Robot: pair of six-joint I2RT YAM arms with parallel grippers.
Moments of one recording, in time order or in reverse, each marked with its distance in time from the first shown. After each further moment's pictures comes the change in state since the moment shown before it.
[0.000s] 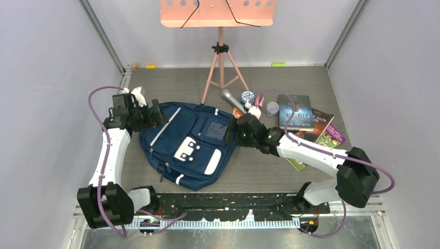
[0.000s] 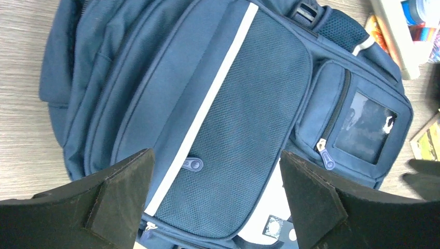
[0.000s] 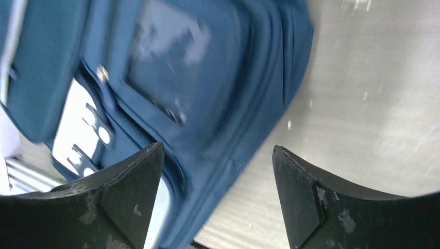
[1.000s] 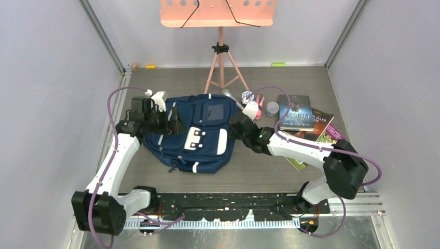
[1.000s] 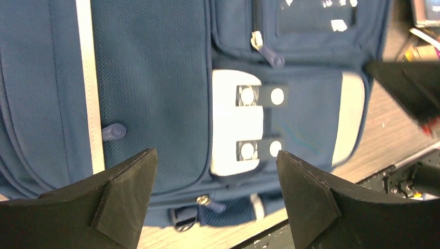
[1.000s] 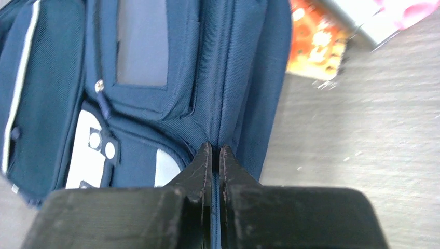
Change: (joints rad) left arm -0.227 -0.031 -0.035 0.006 0.044 0.003; right arm 0.087 0.079 -0.060 0.199 0.277 0.038
